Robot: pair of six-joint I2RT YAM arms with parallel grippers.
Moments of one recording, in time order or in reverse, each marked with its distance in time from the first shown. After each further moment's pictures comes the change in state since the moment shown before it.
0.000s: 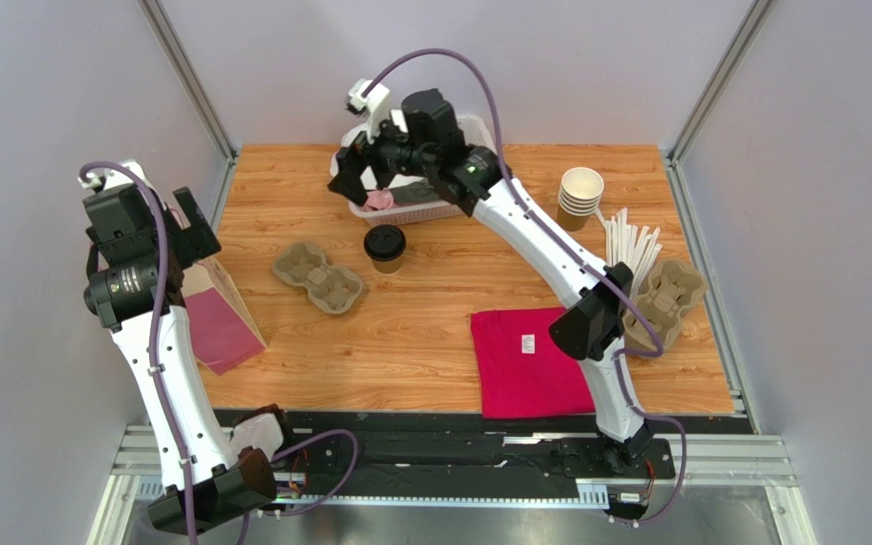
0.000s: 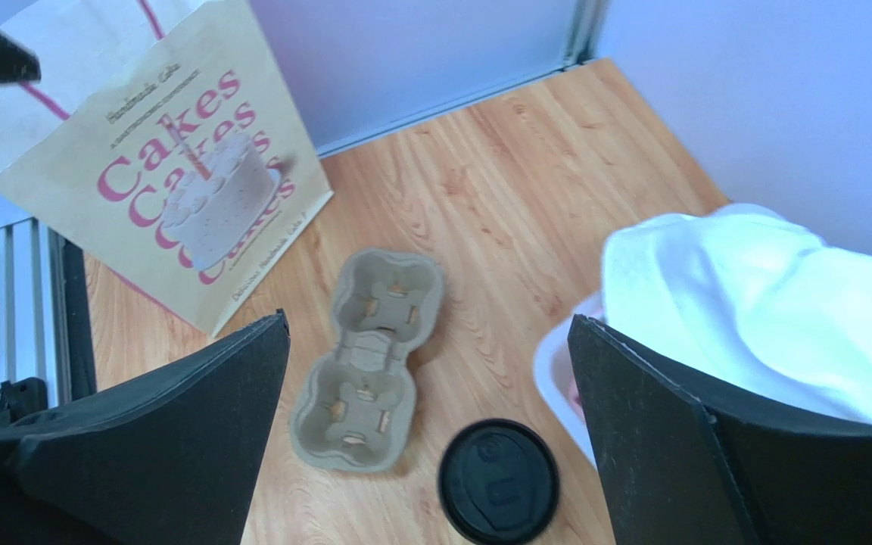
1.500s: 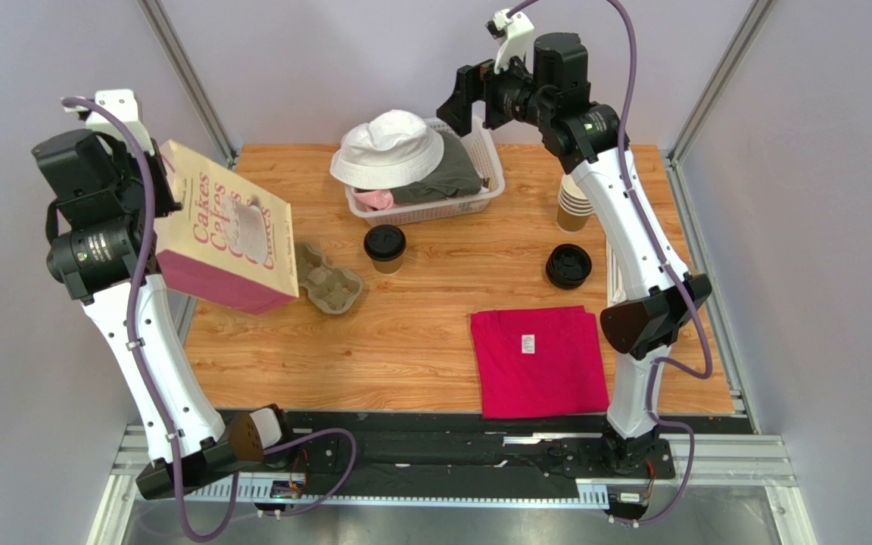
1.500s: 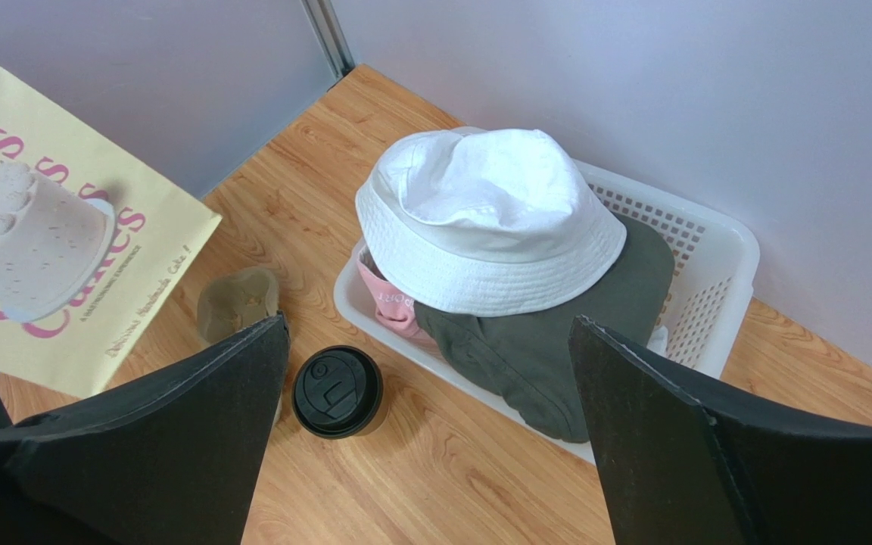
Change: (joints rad) left arm 0.007 0.163 0.311 0.030 0.206 0.250; right arm -0.377 -0.212 -0.027 -0.162 0.020 0.143
